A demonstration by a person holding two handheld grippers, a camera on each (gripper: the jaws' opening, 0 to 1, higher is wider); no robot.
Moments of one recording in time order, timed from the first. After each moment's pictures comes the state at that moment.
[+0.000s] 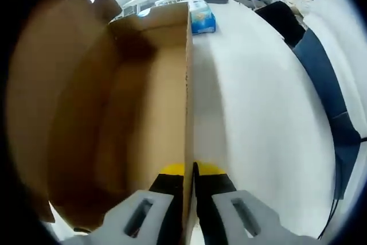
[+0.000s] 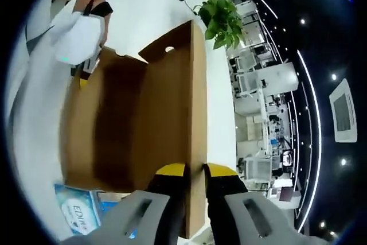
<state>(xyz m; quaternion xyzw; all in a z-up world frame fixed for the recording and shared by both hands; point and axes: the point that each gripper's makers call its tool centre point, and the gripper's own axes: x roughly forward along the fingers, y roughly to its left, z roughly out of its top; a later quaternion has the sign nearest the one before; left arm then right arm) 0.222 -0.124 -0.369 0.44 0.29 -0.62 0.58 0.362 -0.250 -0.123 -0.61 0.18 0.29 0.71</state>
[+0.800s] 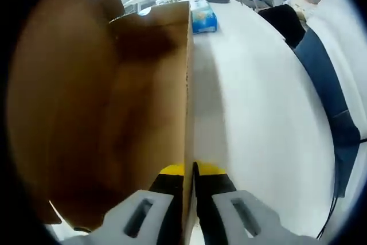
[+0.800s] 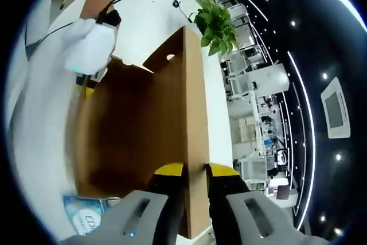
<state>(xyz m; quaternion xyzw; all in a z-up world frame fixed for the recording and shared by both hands) 0.223 -0.124 -0.368 0.44 0.30 -0.62 0.58 0.319 -0.242 -0.126 -0.62 0.14 0.27 0.72</state>
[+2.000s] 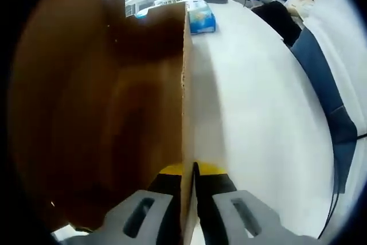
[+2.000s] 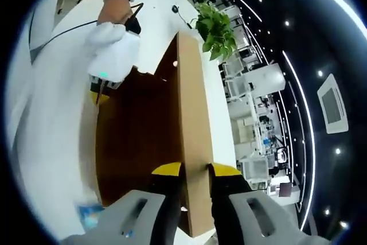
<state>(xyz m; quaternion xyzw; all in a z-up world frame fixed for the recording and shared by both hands) 0.223 -0.124 -0.369 0.44 0.30 -0.62 0.57 0.279 -0.237 -0.147 -0.60 0.13 0.27 0.74</state>
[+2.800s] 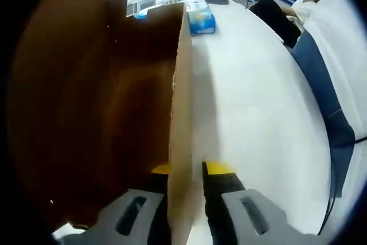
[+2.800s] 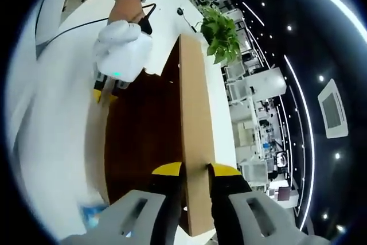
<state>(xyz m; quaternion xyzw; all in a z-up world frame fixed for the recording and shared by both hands) 0.217 -0.123 -0.367 0.43 0.31 -0.62 0.58 0.267 -0.233 -0.154 -0.61 0.12 0.28 0.73</state>
